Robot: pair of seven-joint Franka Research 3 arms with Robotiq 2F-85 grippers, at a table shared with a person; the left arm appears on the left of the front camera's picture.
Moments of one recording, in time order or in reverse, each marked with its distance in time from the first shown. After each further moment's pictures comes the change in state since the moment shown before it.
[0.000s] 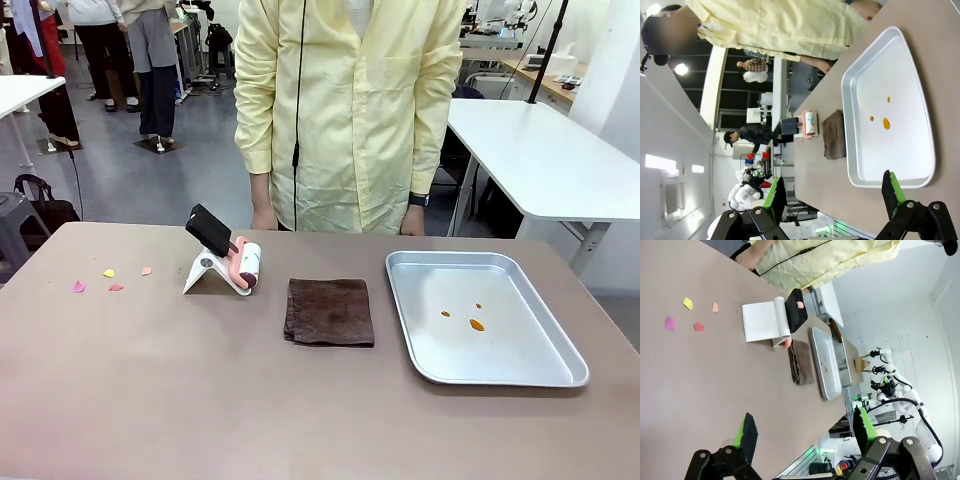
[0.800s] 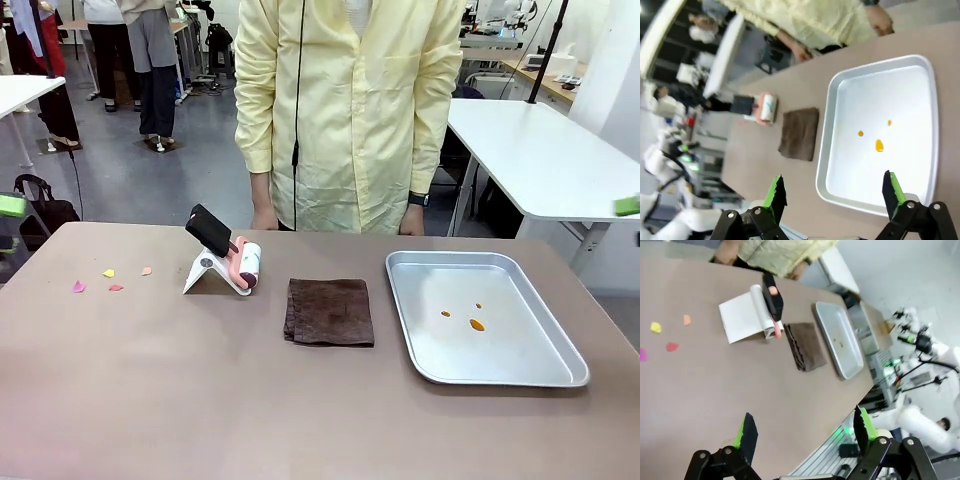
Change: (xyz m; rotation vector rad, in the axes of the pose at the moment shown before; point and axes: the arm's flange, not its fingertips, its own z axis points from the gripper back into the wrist) left arm 0.013 -0.080 -0.066 0.115 0.160 -0.243; right arm -0.011 0.129 -0.107 -0.314 0.089 0.436
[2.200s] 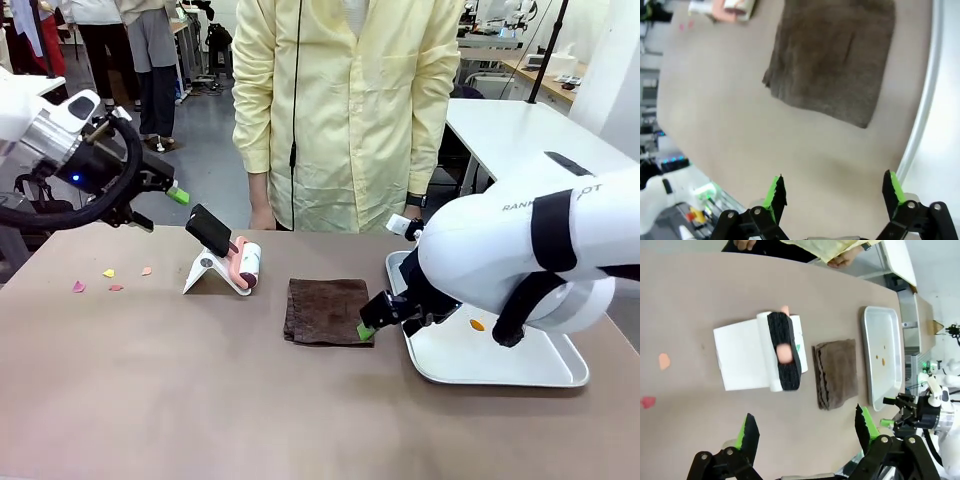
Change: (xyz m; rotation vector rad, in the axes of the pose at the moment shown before) left arm 0.124 -0.020 -0.187 0.239 0.193 0.158; right arm -0.116 0.154 -0.274 -0.196 0.423 0.208
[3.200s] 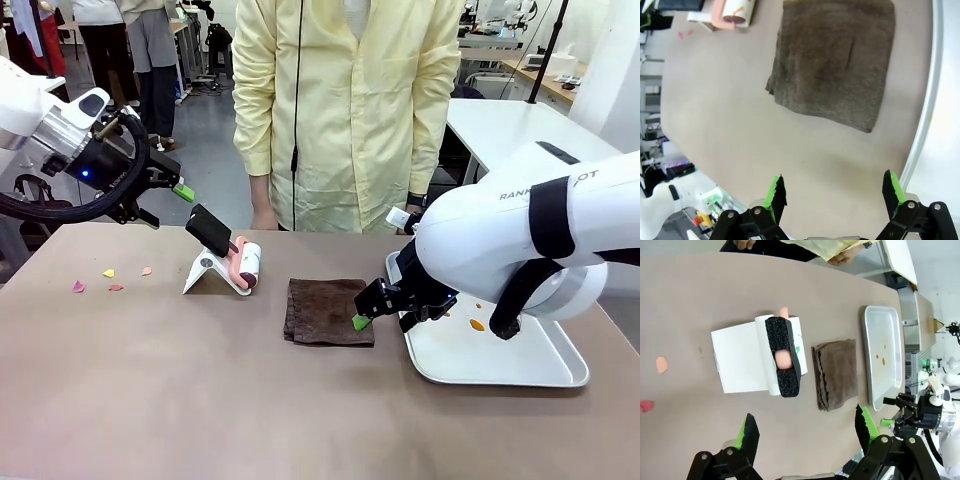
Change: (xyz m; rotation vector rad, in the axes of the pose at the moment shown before) left arm 0.005 0.000 -0.006 0.001 0.017 0.001; right arm 0.007 0.006 0.000 0.005 0.005 -0.025
